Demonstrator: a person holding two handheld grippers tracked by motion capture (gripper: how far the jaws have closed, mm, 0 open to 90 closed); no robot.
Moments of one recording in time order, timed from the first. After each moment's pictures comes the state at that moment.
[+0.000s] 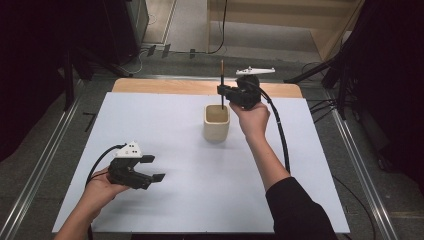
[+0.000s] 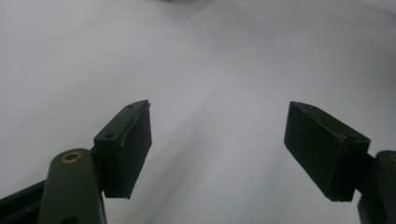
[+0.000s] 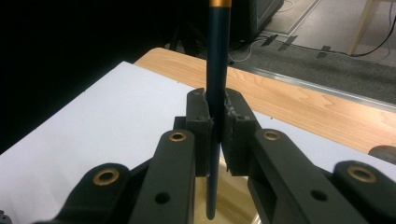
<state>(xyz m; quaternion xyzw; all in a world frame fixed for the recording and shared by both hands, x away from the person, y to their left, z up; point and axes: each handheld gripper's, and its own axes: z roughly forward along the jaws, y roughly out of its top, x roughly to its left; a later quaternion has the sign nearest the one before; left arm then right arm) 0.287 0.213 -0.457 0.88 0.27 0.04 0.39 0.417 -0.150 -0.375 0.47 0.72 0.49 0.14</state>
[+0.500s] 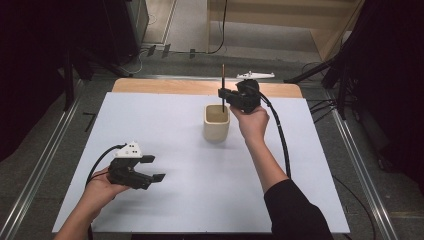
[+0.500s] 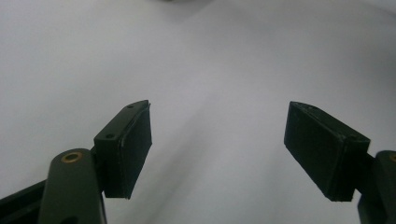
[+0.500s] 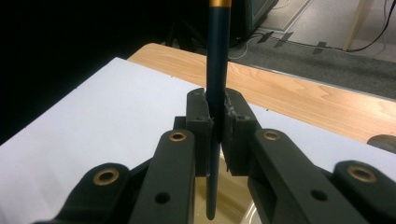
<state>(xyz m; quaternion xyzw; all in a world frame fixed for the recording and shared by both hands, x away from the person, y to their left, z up) 0.287 0.213 -0.457 0.88 0.27 0.04 0.39 0.416 -0.152 -0.390 0.47 0.72 0.49 0.14</state>
